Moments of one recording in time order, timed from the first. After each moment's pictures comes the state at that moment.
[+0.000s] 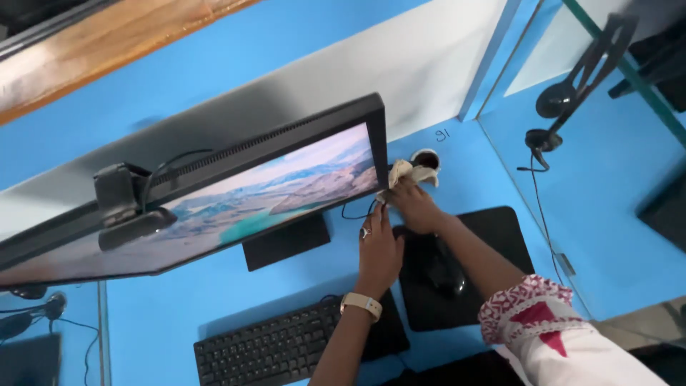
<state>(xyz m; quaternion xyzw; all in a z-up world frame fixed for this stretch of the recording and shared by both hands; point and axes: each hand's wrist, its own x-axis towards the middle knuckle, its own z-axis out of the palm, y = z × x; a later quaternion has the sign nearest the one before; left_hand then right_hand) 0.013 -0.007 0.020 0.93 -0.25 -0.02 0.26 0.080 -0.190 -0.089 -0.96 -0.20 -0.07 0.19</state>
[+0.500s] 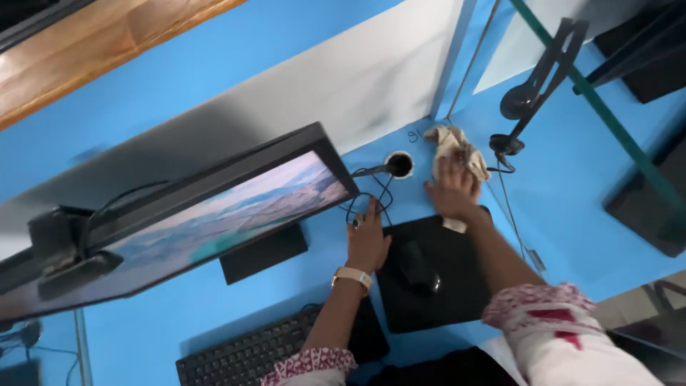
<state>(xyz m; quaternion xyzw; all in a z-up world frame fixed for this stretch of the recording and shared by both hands) 0.053 -0.047 -0.030 0.94 -0.29 -0.13 0.06 0.057 -0.306 -0.092 -0.92 0.23 0.13 0.28</state>
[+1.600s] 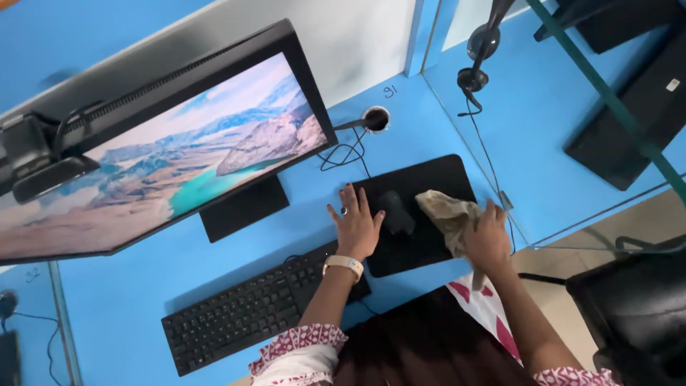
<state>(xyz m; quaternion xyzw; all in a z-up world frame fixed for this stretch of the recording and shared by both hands) -0.034 -0.030 -0.040 0.96 -0.25 -0.15 0.08 -0.197 -0.276 -0.091 -0.91 0.27 -0.20 0.23</state>
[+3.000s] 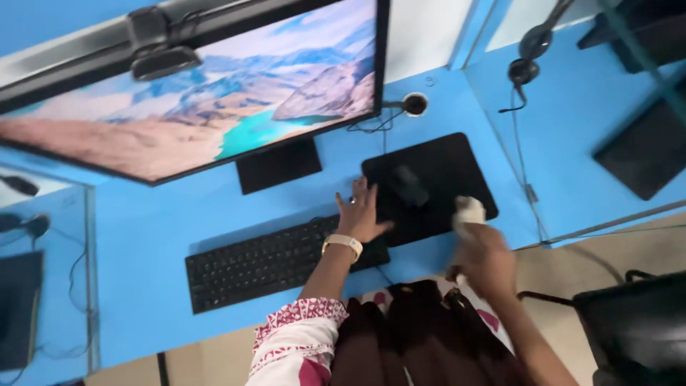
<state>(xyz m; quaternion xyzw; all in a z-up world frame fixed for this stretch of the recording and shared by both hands) -0.058 0.054 -0.055 0.95 -0.29 -0.13 0.08 -0.265 -0.188 -0.034 -0.95 0.13 -0.14 0.23</state>
